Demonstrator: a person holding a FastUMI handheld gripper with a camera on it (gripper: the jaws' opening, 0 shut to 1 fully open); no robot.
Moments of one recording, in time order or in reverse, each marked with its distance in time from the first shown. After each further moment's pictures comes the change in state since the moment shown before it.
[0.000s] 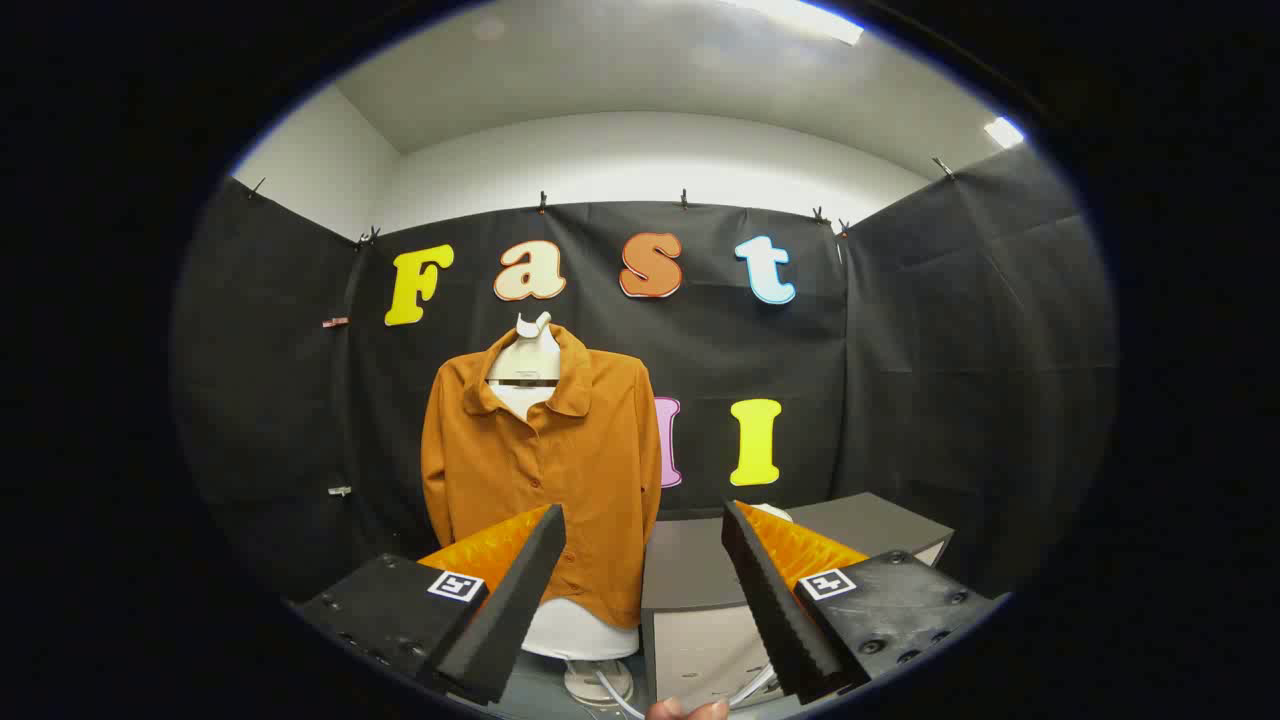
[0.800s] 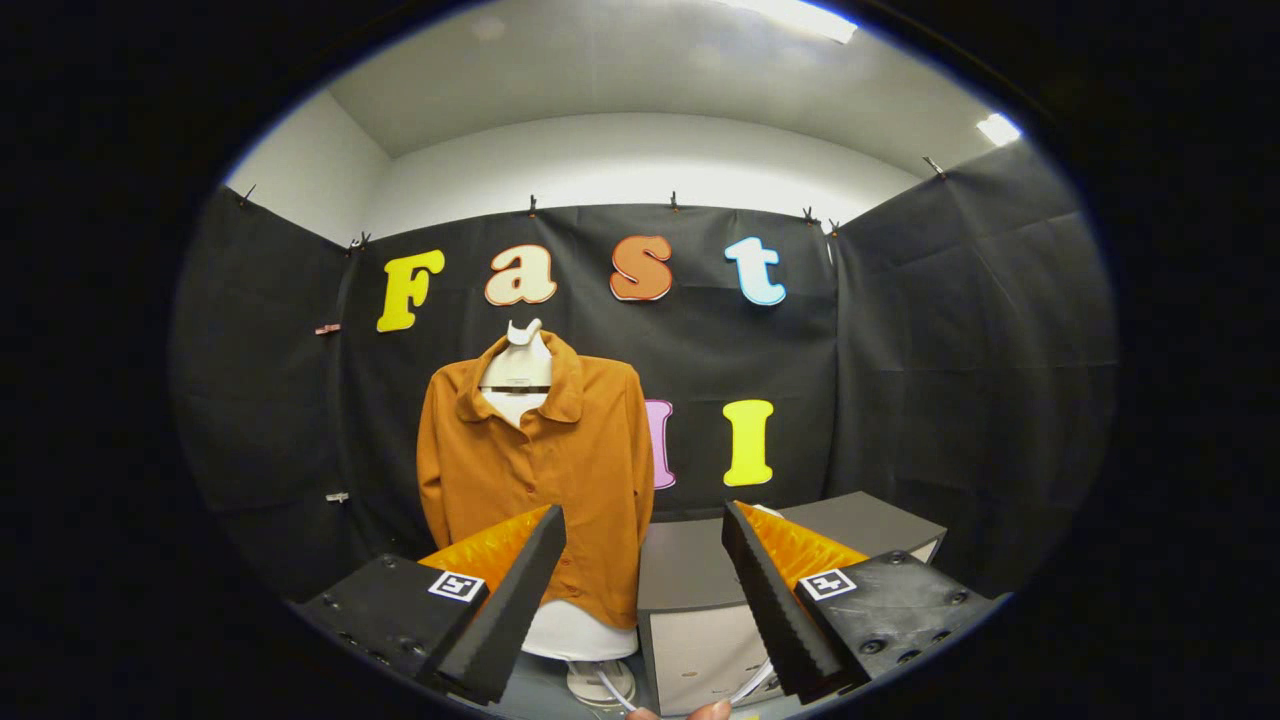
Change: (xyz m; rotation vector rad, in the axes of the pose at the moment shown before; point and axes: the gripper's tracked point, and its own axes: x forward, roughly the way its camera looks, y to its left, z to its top) arm 0.002 -0.023 0.010 0.010 0.004 -0.056
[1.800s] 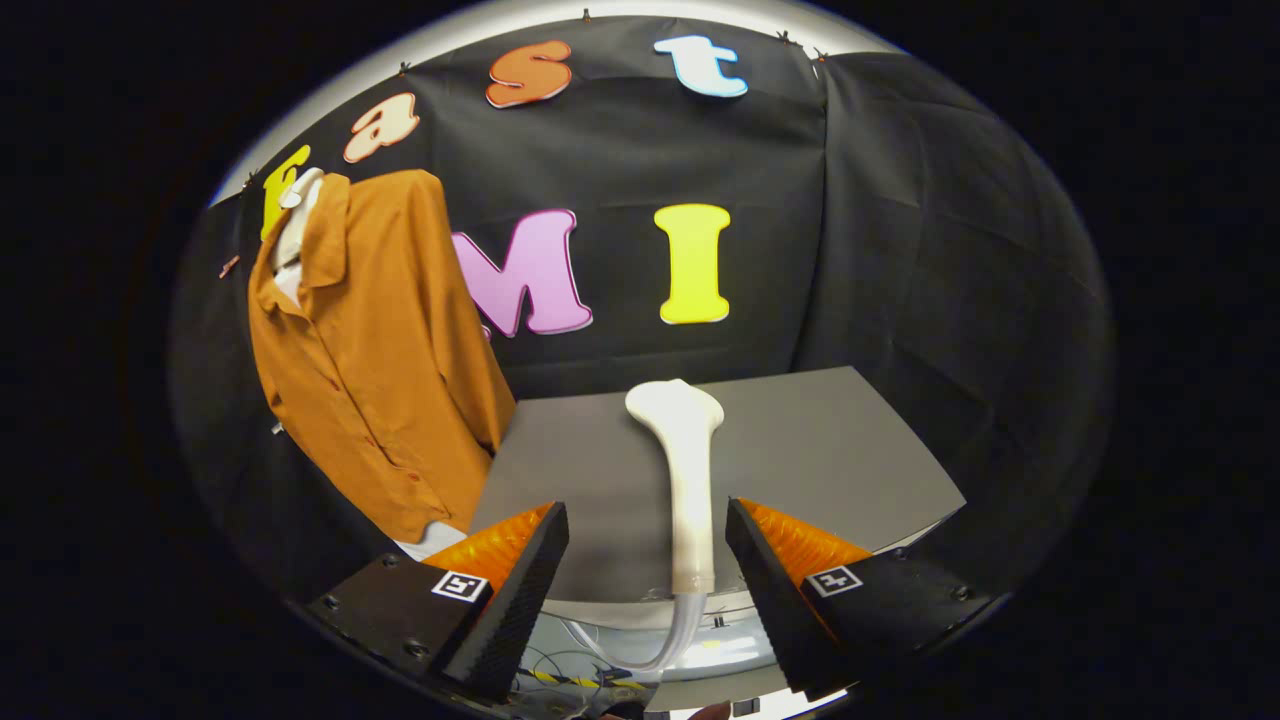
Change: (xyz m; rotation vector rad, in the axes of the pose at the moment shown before) arm 0.203 -0.178 -0.178 0.028 0.689 -0.047
